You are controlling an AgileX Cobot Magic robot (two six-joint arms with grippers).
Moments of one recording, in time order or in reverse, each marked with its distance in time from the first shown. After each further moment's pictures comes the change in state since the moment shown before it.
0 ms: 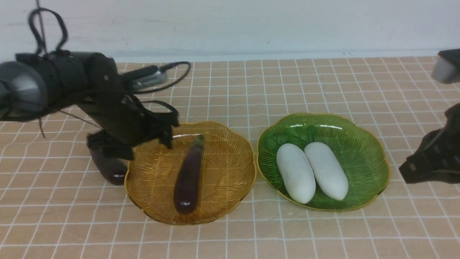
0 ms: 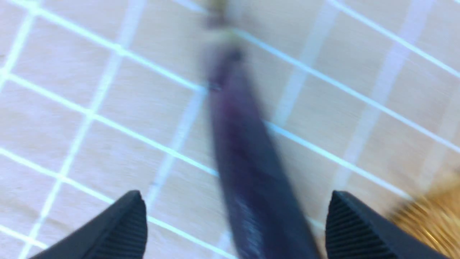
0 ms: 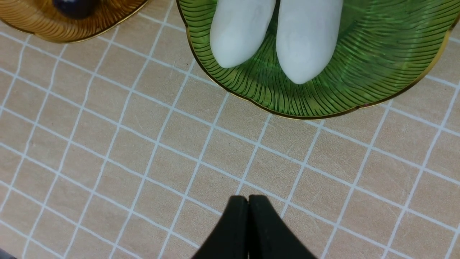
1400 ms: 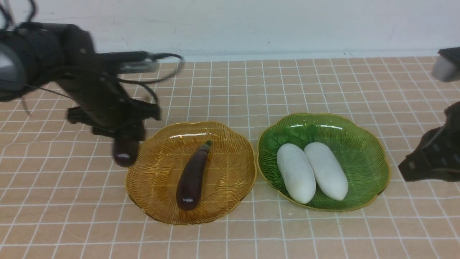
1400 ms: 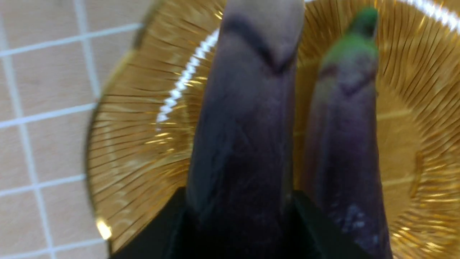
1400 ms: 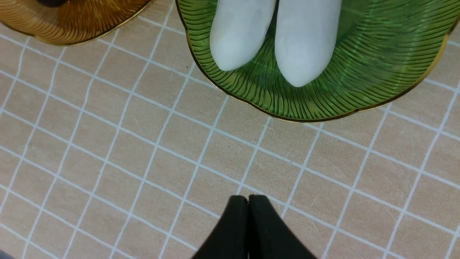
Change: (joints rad) right arm 0.000 -0.005 0.000 0.003 -0.007 -0.005; left arm -0.320 0.025 -0.093 -0.005 0.098 0.405
